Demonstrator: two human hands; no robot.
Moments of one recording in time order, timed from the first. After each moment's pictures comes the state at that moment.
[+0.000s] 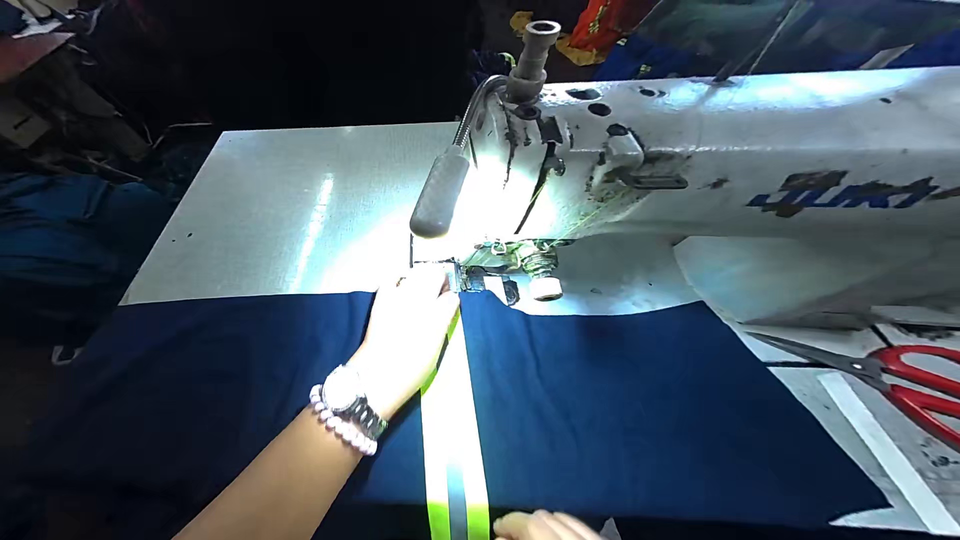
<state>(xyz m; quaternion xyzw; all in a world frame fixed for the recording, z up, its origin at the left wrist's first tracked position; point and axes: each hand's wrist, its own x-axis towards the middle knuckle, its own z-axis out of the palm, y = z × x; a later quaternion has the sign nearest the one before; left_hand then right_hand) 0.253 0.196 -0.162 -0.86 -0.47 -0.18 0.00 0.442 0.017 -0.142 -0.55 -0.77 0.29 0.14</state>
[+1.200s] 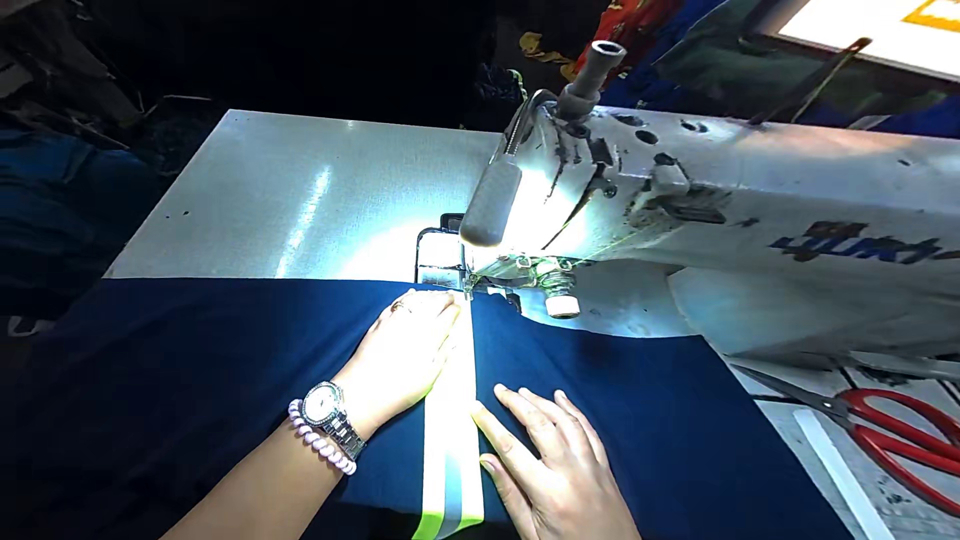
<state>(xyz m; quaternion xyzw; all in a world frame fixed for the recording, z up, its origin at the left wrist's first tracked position) 0.242 0.185 -0.183 -0.87 -0.46 -0.16 -0.09 0.455 0.076 -0.175 -0.52 -0.84 0.03 0.17</state>
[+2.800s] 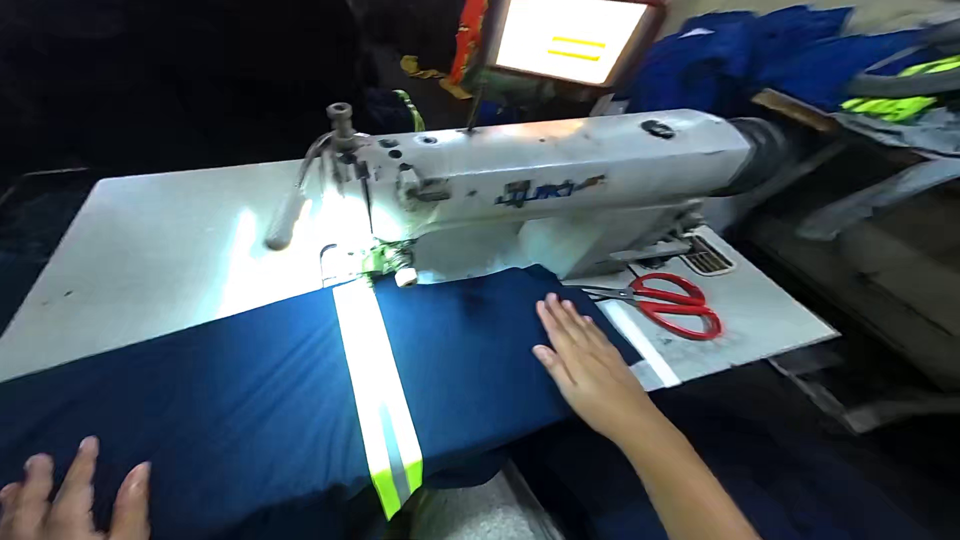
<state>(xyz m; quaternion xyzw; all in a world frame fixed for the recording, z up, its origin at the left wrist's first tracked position) 0.087 0.041 -0.189 -0.62 -0.75 -0.22 0.03 0.609 0.082 -0.192 -0.68 -0.72 -0.03 0.14</state>
